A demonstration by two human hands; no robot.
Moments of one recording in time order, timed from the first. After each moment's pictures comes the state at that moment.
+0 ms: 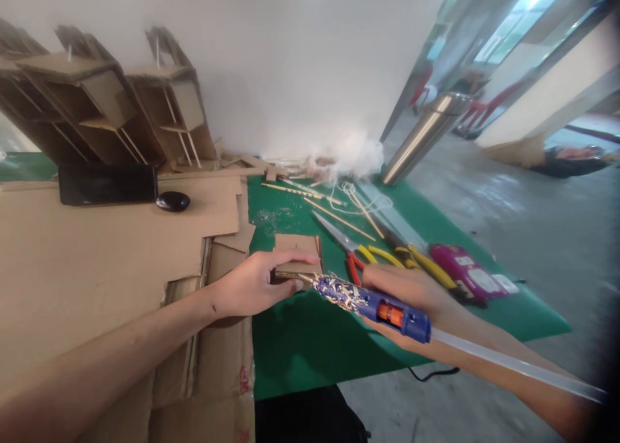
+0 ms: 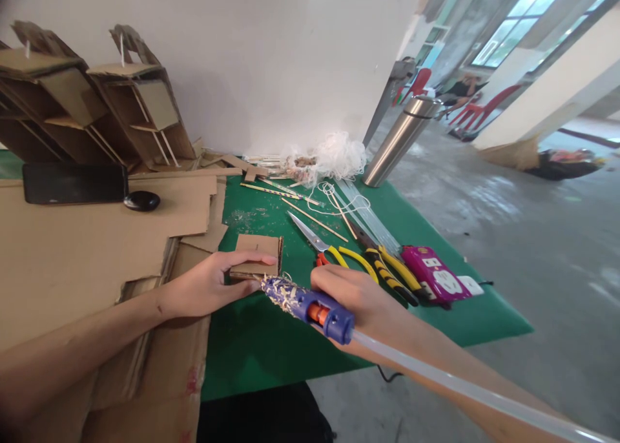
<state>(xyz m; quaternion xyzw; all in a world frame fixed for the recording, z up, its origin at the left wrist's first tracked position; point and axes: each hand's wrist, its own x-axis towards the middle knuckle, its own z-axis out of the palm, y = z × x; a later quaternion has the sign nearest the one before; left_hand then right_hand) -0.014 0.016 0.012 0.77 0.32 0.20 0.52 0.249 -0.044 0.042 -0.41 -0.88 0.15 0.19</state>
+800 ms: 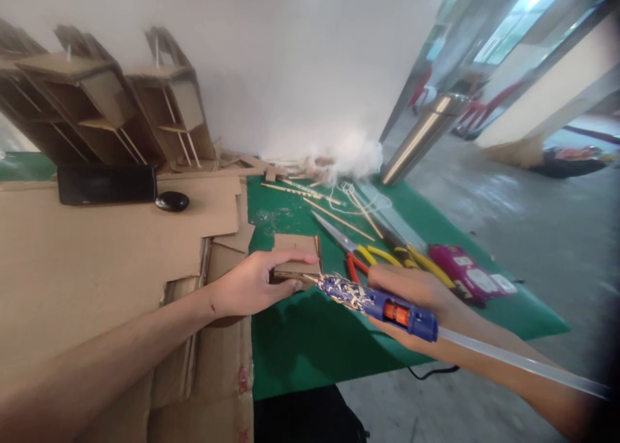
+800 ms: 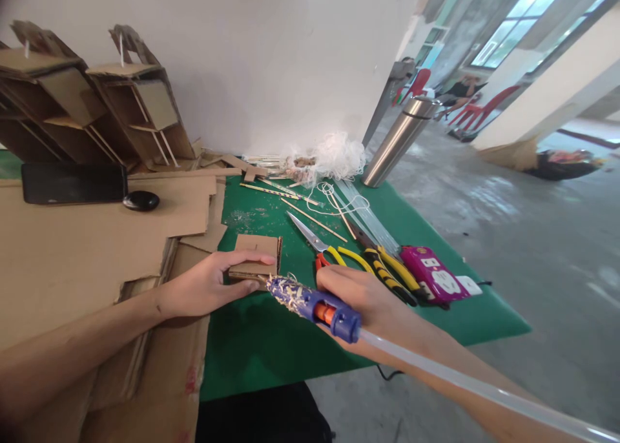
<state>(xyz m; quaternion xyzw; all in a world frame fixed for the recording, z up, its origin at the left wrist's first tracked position) -0.016 0.016 0.012 0.78 0.32 0.20 0.50 0.252 -0.047 0.045 -0.43 -0.87 0.14 0.18</state>
